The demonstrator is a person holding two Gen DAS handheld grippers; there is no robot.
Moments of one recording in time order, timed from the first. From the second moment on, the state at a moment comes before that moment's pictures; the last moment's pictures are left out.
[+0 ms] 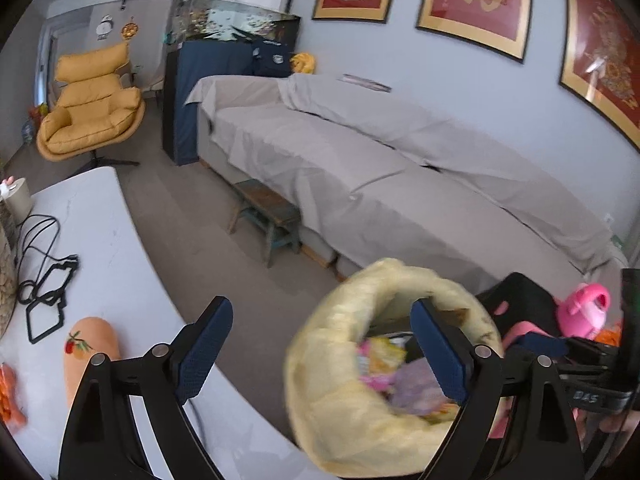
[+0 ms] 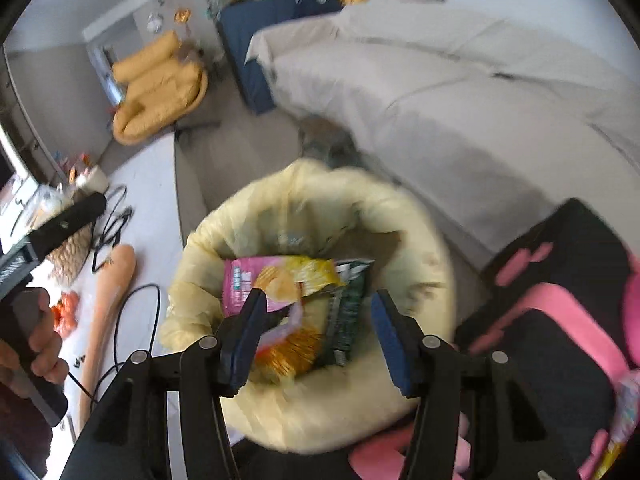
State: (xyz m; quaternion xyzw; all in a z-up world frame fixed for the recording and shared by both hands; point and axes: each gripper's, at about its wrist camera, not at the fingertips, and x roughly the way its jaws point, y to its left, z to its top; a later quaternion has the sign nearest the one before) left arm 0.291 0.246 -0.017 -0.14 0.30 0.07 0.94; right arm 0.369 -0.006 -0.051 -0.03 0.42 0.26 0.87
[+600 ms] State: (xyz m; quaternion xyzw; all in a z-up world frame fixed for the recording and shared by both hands) left arm 0.296 -0.001 -0.016 -0.07 0.33 -0.20 0.92; right arm 0.229 -0.269 -0.005 -0.07 0.31 -0.01 0.95
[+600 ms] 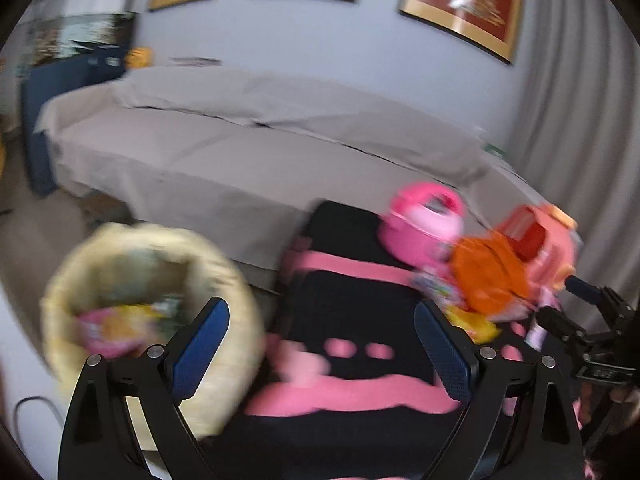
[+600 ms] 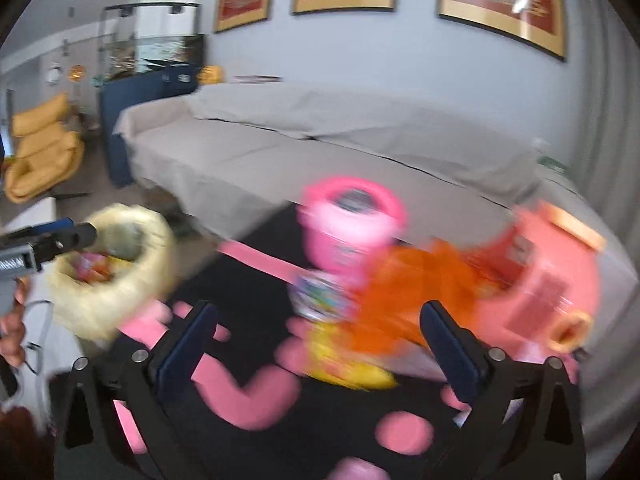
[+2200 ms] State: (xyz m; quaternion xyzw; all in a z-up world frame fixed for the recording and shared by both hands) left arm 0.303 -0.109 -0.069 -0.03 0.46 -0.27 0.84; right arm 0.233 -0.398 -0.043 0.03 0.33 -0.06 0.94
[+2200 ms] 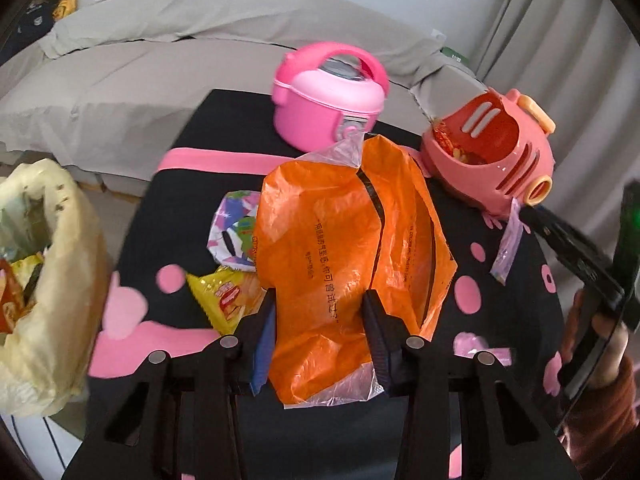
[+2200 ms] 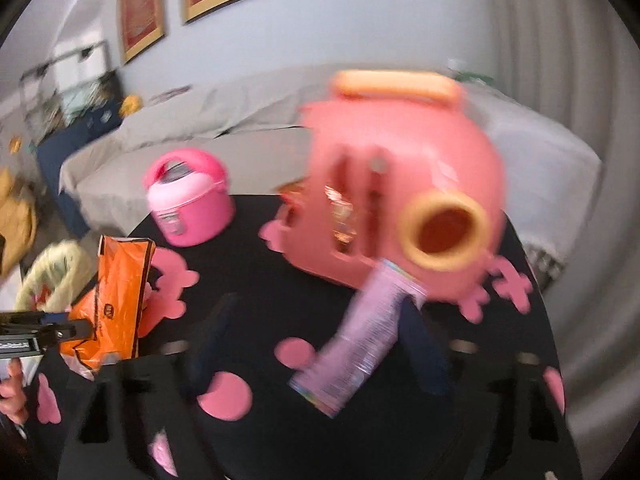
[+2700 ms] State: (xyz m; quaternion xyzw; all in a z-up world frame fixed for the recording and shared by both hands) left arm 0.323 -0.088 -0.080 -0.07 0.46 -0.29 0.83; right arm 0.387 -0.334 -0.063 -0.15 0.38 -0.15 0.90
